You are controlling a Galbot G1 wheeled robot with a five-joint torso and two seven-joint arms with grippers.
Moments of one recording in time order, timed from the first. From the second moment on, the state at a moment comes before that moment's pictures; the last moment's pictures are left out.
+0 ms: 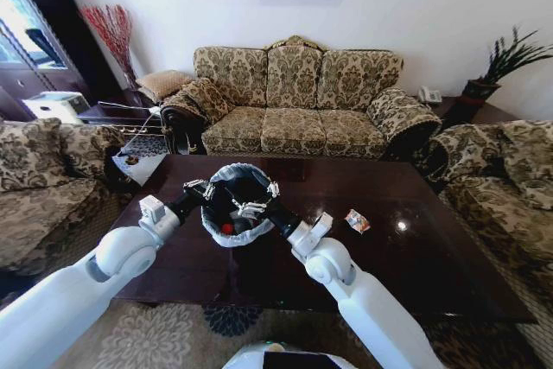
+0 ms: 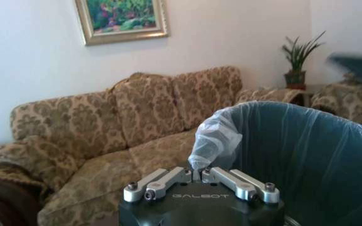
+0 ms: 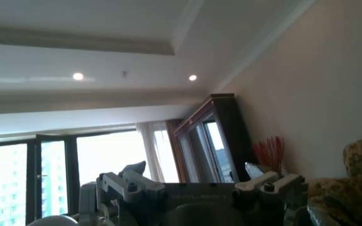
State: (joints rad) left arm 1.32 -0.52 -0.53 -2.17 -0.77 0.14 -0.07; right arm -0.96 1.16 -0.08 2.06 0.78 0.06 -0.34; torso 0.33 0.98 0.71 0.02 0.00
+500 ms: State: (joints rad) left arm 1.30 -0.51 -0.57 -2.04 -0.68 0.15 -0.17; right arm -1.06 1.09 0.15 2.18 0.51 -0.04 -0.04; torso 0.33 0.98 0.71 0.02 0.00
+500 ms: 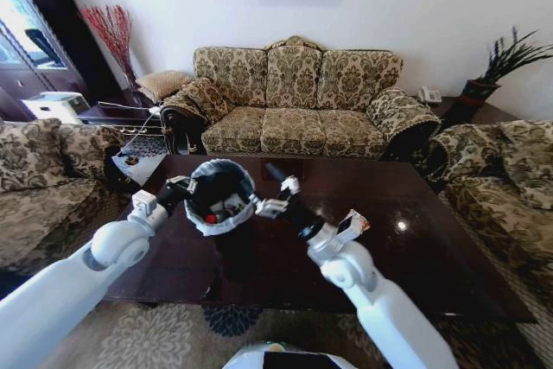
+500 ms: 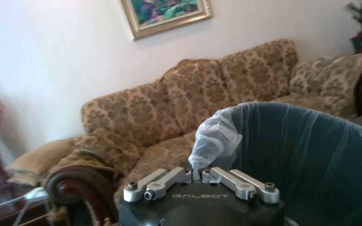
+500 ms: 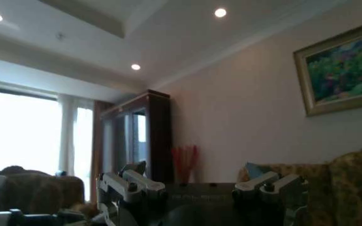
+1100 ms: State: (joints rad) left arm 1.26 -0.38 -0.60 -2.08 -0.87 0.29 -0.23; right arm -1.34 0.96 0.49 2.12 0.51 -0.14 0.19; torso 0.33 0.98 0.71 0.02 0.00
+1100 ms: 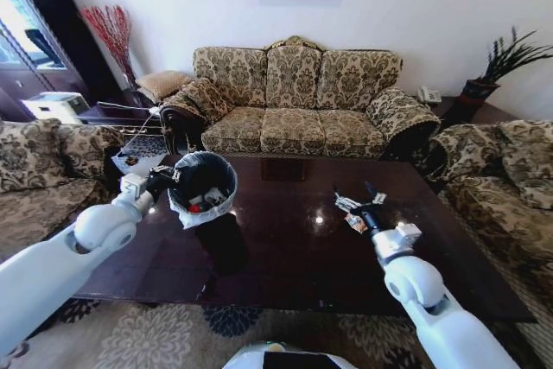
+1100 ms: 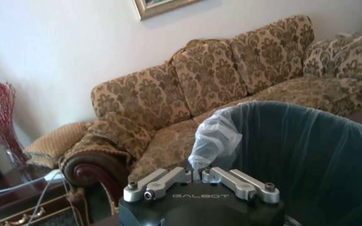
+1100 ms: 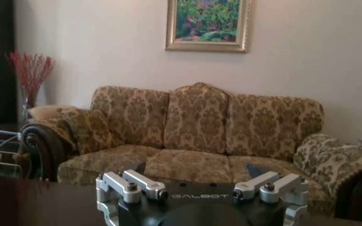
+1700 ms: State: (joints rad) left arm 1.27 -0.40 -0.61 -2.09 -0.92 0.31 -0.24; right arm -1.39 1.03 0.50 2.04 0.52 -0.11 0.17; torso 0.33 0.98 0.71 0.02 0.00
